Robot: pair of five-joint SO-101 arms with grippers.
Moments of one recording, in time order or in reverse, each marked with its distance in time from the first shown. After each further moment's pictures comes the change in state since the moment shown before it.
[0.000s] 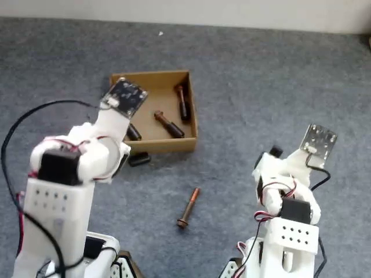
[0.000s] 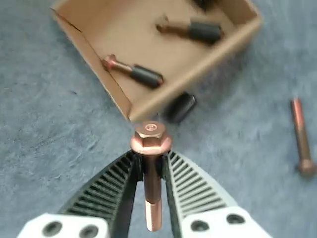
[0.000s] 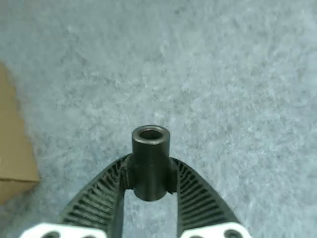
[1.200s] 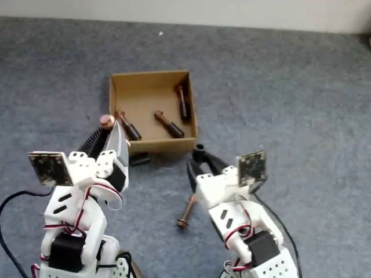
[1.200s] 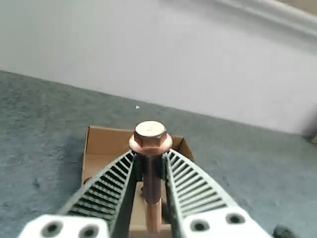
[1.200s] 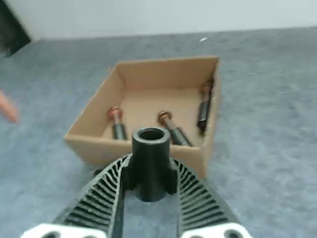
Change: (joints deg) left arm 0.3 -58.8 50.3 -44.8 38.5; right arm -39.9 -37.9 22.5 -10.9 0.7
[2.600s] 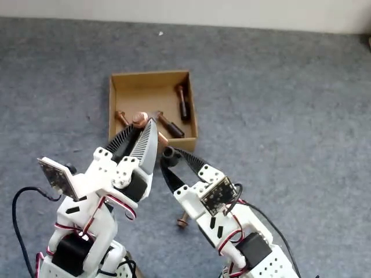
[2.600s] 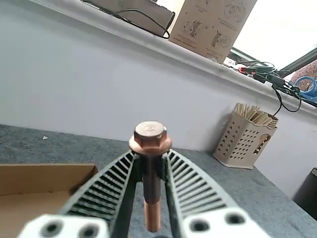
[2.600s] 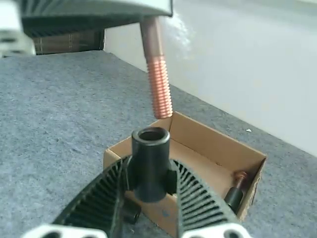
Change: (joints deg) left arm 16.5 0.0 0.0 -12.5 4.7; right arm -9.7 0.1 3.7 -17.5 24.2
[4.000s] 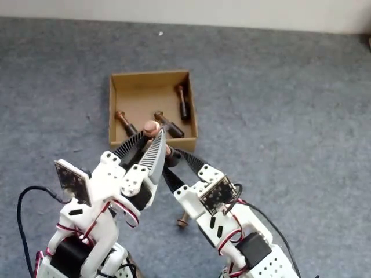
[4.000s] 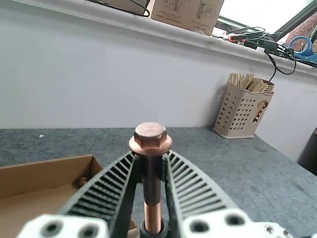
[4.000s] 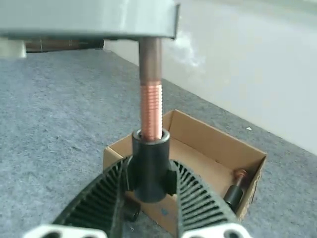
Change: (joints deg) left arm 3.0 -0.1 -1.7 5.8 -7.7; right arm 0.0 0.1 0.0 0.0 0.2
